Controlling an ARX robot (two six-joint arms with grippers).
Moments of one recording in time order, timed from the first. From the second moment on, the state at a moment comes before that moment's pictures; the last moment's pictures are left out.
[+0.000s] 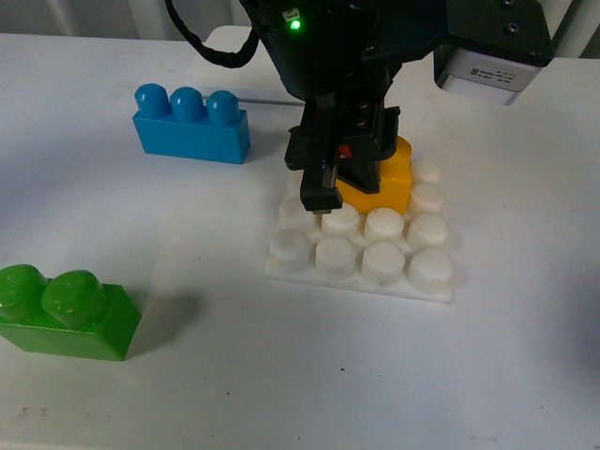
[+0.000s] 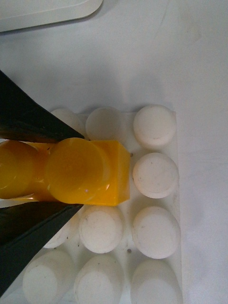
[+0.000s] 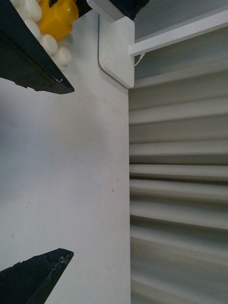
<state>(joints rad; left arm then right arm) -0.58 2.03 1.54 -0.64 0.23 1.18 0.00 0.00 0.01 0.00 0.00 0.00</state>
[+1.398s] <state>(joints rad) -0.31 1.18 0.49 0.45 -0.04 0.61 0.00 0.00 0.01 0.00 0.00 0.00</state>
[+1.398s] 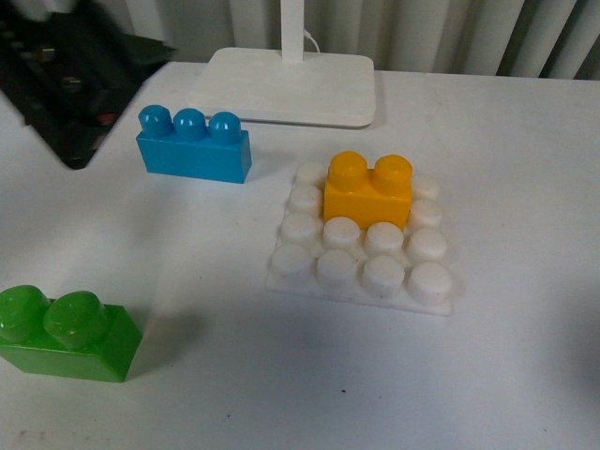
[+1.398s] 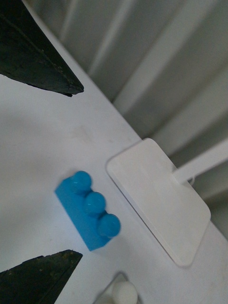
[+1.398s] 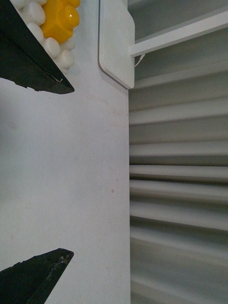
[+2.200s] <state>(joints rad) -0.10 0.66 0.07 0.59 -0.09 0.01 0.00 0.00 0.01 0.00 0.00 0.00</state>
